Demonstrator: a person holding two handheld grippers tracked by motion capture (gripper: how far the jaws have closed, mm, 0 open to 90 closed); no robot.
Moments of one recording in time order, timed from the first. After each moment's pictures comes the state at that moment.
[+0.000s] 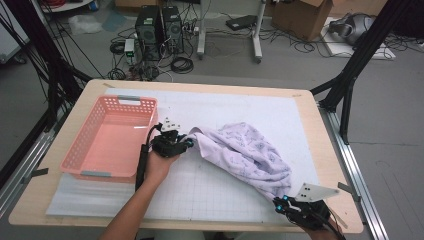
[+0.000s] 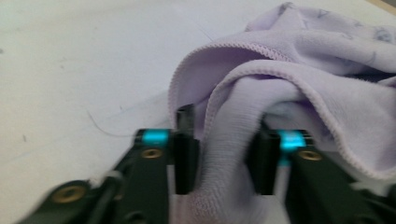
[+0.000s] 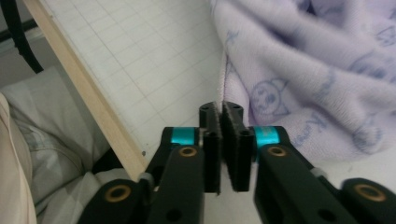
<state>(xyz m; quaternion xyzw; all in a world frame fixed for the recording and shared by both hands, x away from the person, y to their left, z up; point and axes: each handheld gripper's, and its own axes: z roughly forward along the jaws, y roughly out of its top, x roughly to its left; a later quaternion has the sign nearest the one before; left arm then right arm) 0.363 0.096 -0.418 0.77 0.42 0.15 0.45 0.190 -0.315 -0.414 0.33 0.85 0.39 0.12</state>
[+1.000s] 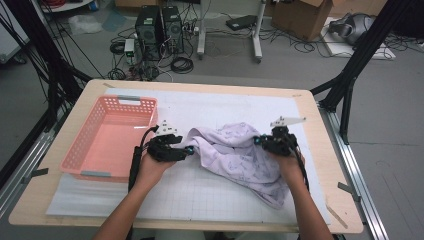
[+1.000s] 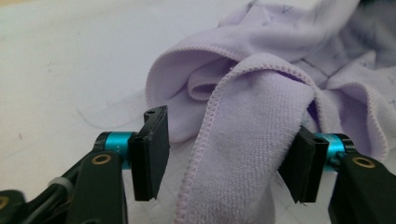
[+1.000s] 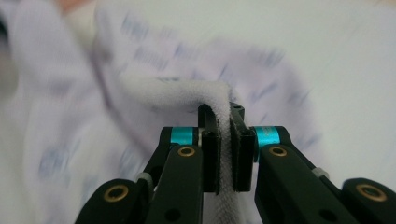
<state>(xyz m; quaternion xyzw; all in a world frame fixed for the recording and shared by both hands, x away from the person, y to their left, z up) 0.347 0.105 -0.408 0.79 0.39 0.14 0.46 0.372 -0.270 -0.387 0.41 0.80 0.43 0.14</state>
